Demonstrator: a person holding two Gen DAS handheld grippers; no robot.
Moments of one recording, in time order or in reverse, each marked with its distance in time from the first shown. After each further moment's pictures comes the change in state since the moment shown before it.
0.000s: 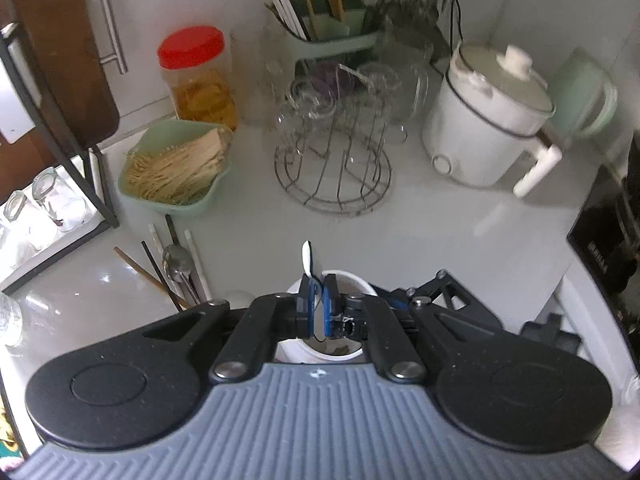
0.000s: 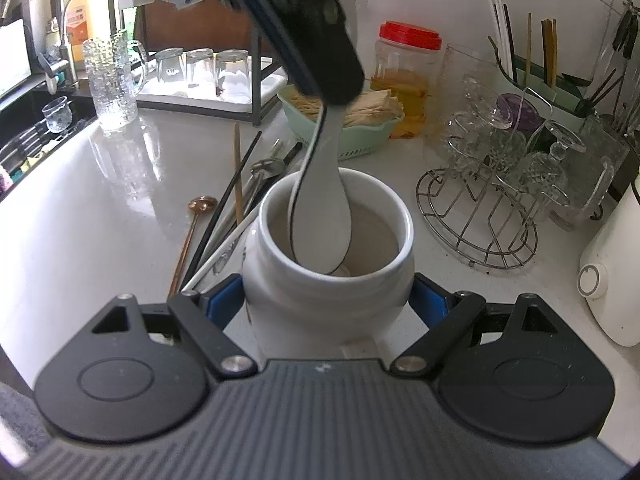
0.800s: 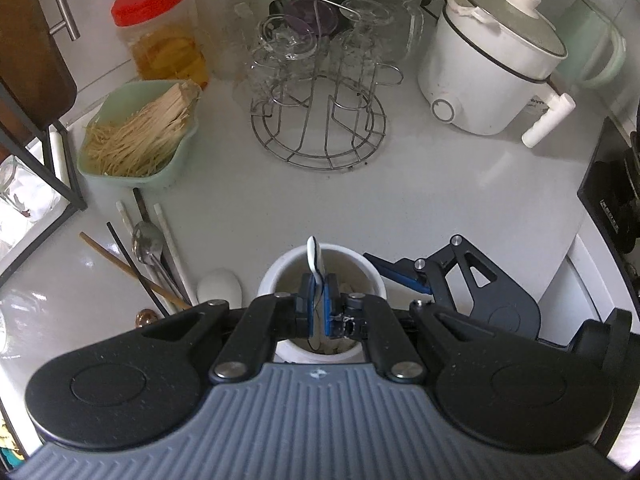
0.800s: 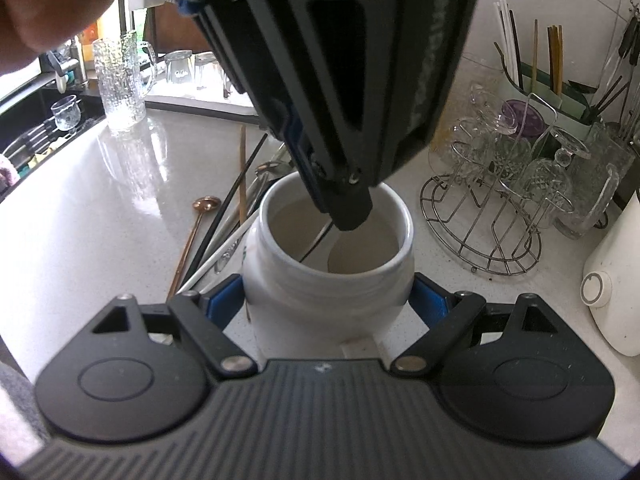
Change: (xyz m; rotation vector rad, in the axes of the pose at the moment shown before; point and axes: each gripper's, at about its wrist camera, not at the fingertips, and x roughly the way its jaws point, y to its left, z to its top) left arm 0.048 -0.003 0.004 0.048 0.140 -0.030; right arm -0.002 0.000 -0.003 -0.016 -0.018 0.017
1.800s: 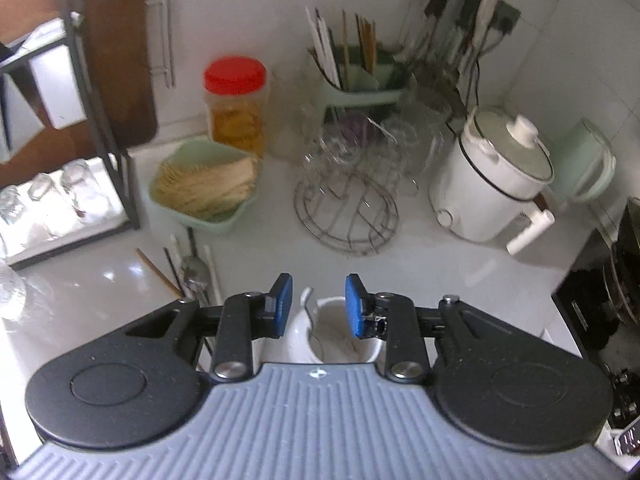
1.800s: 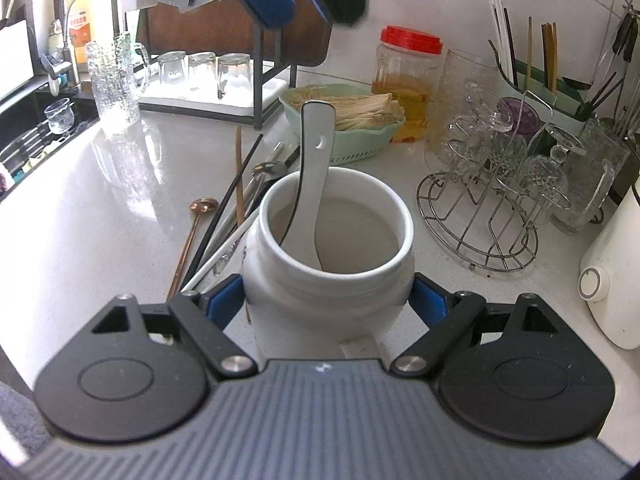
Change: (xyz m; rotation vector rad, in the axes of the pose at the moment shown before) left arm -0.097 0.029 -0.026 -0.200 -0.288 0.014; right arm 0.002 0.001 0.002 0.017 0.003 -0.017
